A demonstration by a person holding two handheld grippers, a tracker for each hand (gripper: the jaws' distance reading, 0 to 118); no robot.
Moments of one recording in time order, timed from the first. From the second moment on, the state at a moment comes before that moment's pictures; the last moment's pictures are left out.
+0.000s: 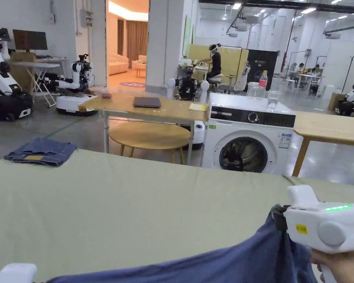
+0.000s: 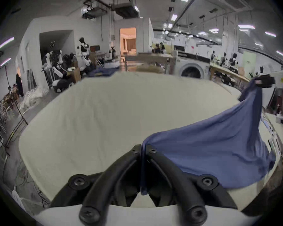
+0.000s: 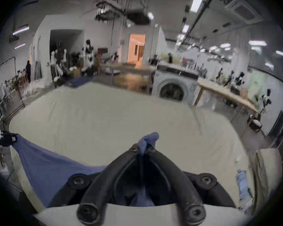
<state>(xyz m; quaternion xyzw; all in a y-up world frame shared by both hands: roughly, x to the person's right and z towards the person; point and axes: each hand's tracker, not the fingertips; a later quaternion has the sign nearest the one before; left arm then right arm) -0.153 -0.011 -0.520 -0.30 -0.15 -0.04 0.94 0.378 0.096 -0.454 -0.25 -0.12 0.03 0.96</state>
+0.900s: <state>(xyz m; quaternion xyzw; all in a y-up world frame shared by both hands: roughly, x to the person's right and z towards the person) -0.027 0.404 -0.632 0.00 -0.09 -0.08 0.99 0.403 0.445 -0.400 0.07 -0.23 0.07 0.97</state>
